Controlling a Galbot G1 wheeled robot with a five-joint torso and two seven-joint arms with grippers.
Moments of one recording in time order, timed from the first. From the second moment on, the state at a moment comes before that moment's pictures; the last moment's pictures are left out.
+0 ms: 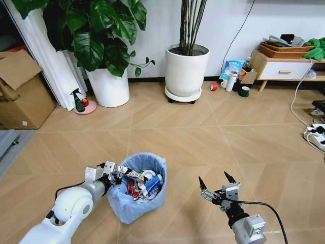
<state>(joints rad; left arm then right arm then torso) 1.30 -0.94 -0.36 -2.03 -0.70 0.69 -0.11 -1.84 1.44 0.55 2.24 0.02 -0.07 -0.13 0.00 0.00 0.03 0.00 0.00</state>
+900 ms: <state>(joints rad) 1.24 -0.89 -0.32 -2.02 -0.74 0.69 -0.12 -1.79 1.42 0.58 2.20 0.04 -0.07 -0.12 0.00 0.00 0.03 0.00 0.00</state>
